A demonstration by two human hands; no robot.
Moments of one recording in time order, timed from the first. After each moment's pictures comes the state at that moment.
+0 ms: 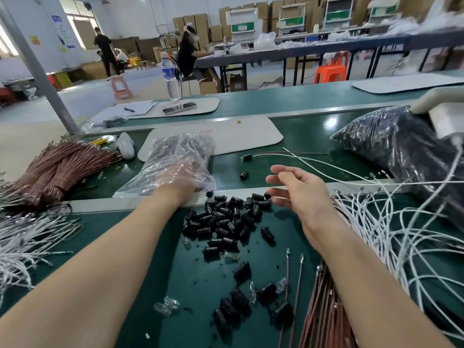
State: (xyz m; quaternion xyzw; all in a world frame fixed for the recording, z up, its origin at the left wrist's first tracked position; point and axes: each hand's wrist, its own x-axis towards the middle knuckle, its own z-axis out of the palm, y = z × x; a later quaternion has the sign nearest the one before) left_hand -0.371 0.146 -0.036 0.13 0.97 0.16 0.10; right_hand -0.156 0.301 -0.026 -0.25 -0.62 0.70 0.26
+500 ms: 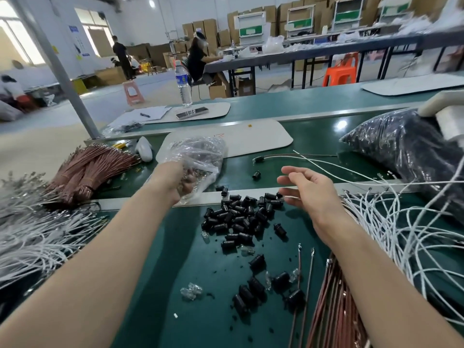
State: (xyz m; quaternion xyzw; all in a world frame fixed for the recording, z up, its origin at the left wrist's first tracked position) left_hand -0.350 0.112 0.010 0.00 0.70 0.69 0.19; right_hand -0.152 0.298 -0.019 -0.26 -0.64 0.68 0.25
